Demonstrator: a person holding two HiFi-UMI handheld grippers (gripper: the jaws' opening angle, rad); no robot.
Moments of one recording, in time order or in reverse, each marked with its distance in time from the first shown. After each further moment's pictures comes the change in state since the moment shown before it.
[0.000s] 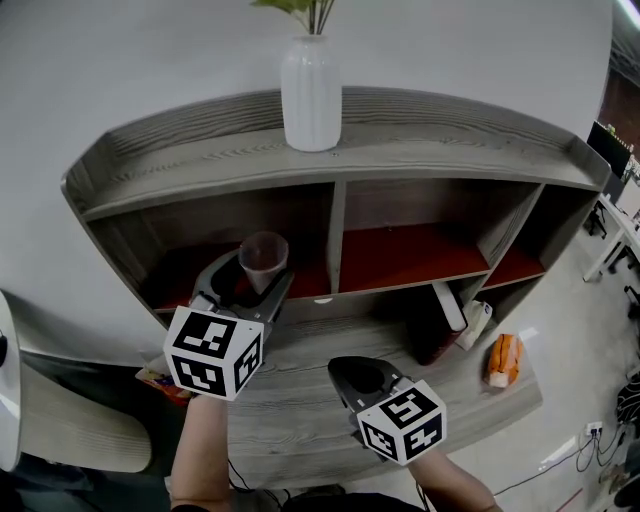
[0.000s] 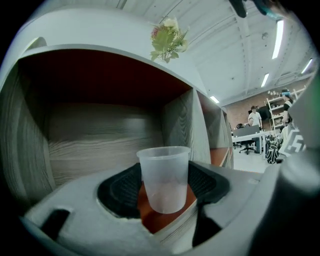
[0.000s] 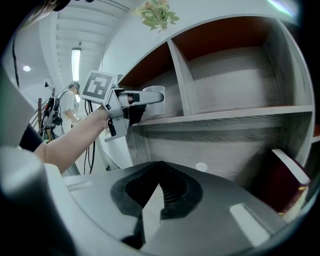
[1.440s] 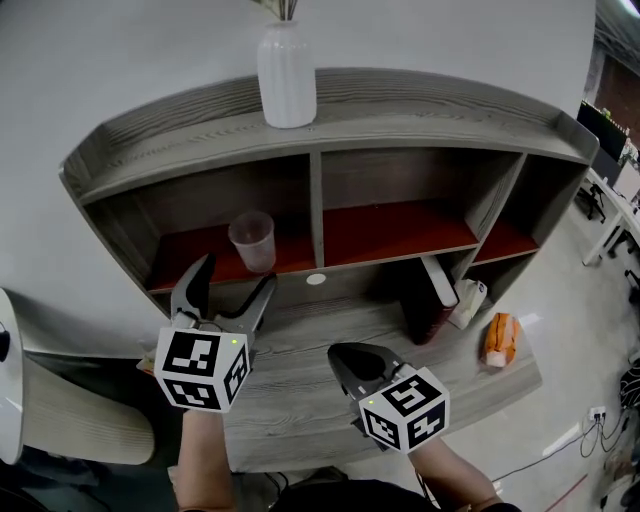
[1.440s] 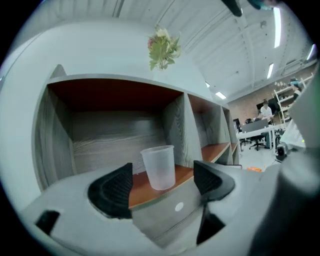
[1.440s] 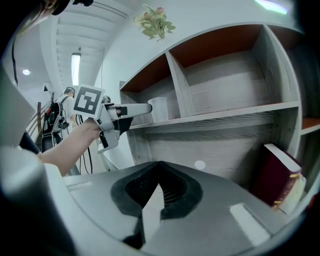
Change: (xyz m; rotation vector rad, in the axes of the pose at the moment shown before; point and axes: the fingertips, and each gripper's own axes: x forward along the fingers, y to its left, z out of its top) left arm -0.045 -0.011 -0.016 0.026 -0.002 0.113; right arm -0.026 0.005 -0.008 0.028 -0.042 -0.006
